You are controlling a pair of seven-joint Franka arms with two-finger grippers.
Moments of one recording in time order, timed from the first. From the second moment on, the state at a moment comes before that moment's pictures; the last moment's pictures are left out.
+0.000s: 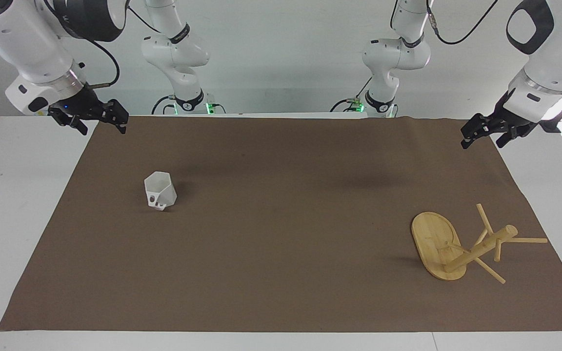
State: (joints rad) left arm -0.18 0.04 0.15 -1.54 -0.02 1.55 0.03; right arm -0.07 0.02 -0.03 -1.55 -0.02 1.42 -0.13
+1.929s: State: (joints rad) left arm -0.18 0.04 0.15 -1.54 -0.02 1.55 0.03; right arm -0.57 0.45 -0.04 -1.60 0.57 1.49 -2.07
